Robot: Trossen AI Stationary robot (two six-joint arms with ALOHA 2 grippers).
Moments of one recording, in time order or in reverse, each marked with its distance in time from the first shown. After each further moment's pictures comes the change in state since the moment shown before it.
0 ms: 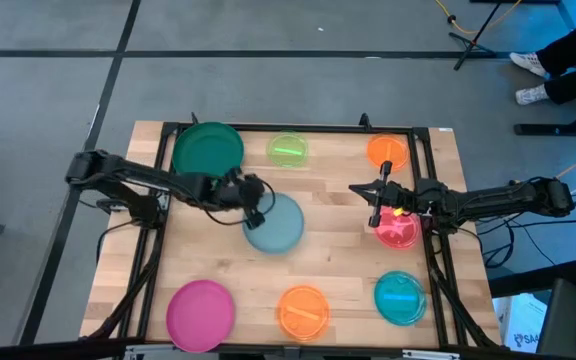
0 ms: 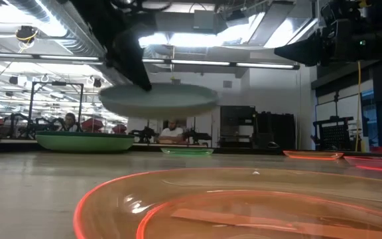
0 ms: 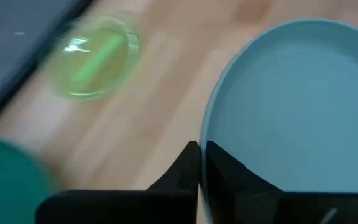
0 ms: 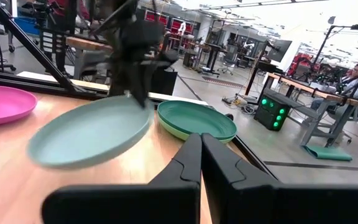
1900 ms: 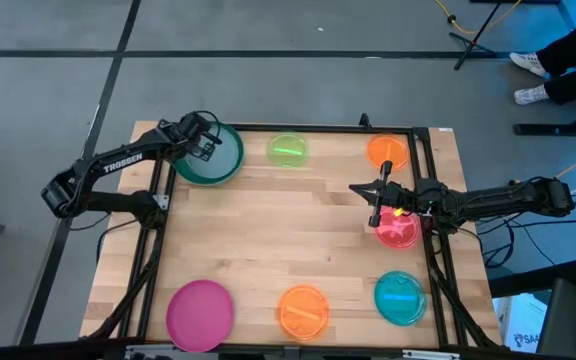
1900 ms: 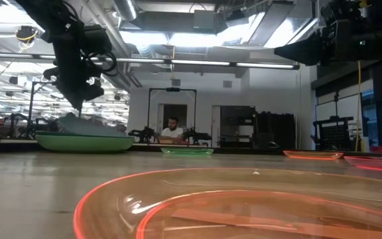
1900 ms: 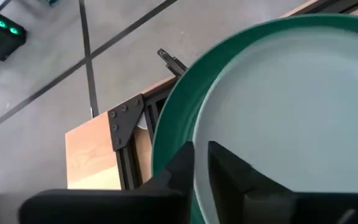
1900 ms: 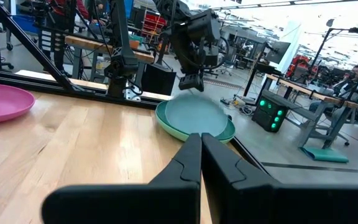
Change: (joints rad) left arm 0.857 -0.247 -0.231 -0.126 -0.151 0.219; right arm 0.000 0.000 0.000 0.001 0.004 -0.015
